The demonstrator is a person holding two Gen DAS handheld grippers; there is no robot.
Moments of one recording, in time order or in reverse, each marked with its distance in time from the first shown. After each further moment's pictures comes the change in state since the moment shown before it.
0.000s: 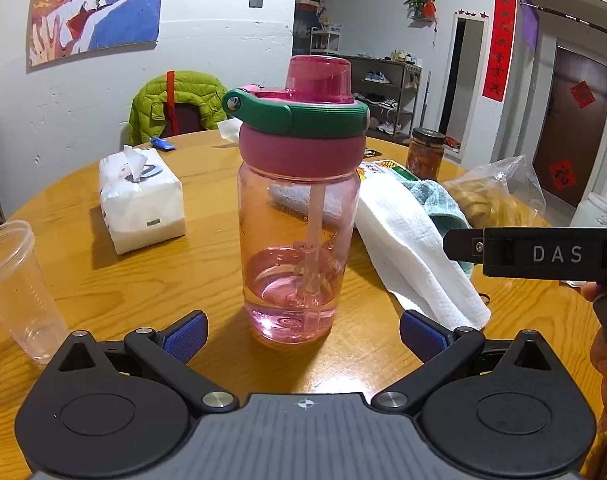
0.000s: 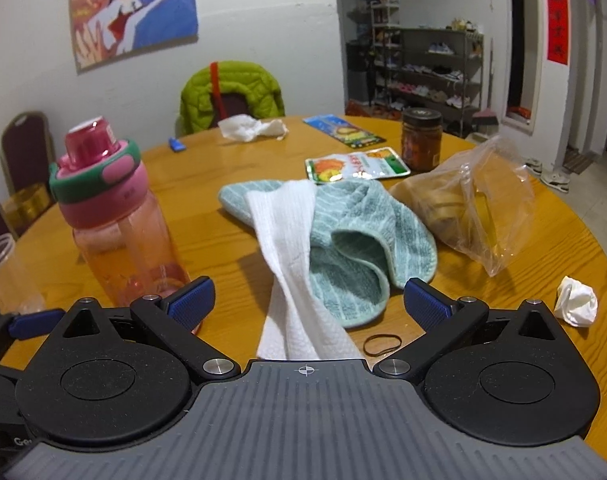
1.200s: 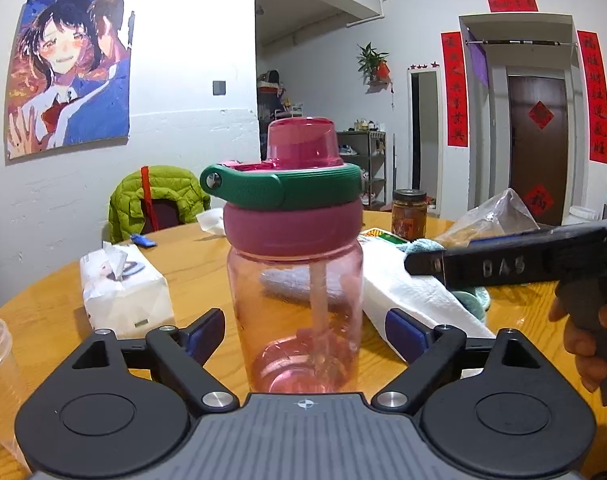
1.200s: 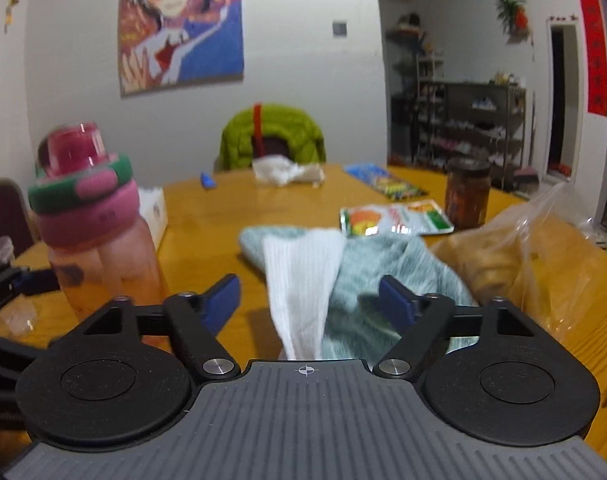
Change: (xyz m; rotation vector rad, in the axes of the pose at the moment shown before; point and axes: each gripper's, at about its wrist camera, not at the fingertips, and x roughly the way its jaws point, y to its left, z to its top) left arm 0.018 0.005 0.000 0.138 -0.258 -0.045; right arm 0.039 -0.016 -0.002 -0.079 -0.201 0.120
